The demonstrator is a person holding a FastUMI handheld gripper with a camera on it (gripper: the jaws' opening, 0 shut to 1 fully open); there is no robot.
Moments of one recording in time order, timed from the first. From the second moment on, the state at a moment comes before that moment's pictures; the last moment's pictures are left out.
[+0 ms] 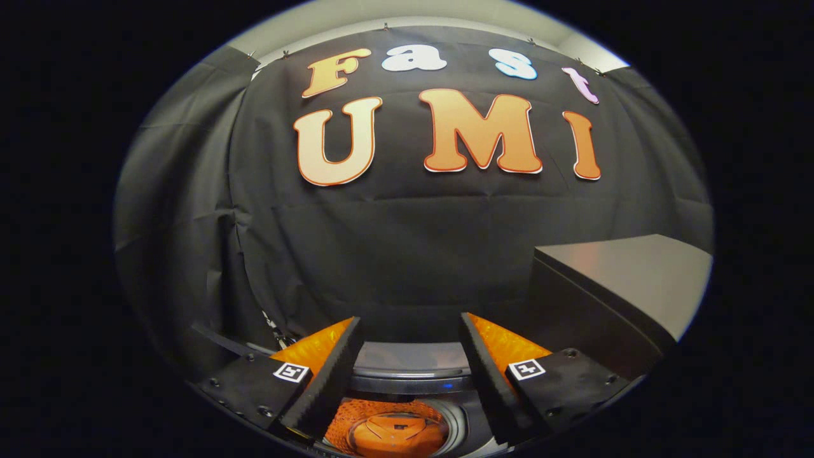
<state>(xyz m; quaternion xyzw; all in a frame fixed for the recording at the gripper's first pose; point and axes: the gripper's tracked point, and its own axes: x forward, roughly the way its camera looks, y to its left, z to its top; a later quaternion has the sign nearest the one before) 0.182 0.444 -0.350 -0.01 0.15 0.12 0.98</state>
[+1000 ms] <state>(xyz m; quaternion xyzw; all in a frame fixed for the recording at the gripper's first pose) 0.107 0.447 -0.364 0.00 0.18 0.17 0.97</state>
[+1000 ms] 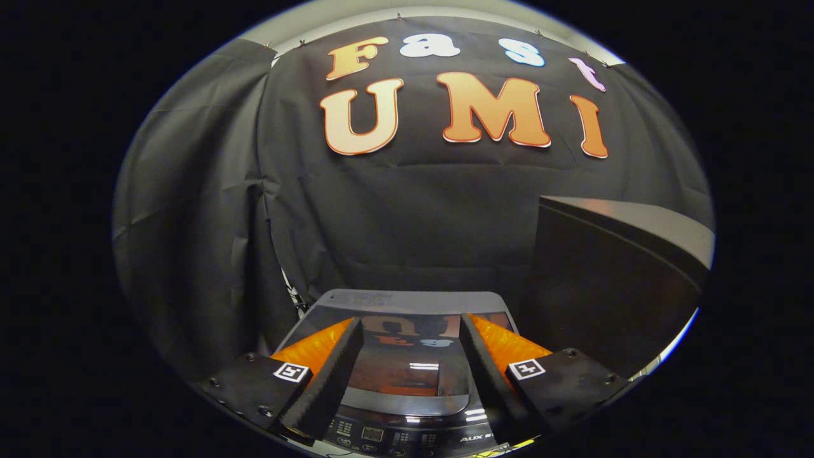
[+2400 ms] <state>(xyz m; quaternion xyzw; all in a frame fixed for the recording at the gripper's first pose) -0.003 0.168 -0.076 -0.04 0.02 0.11 0.99</state>
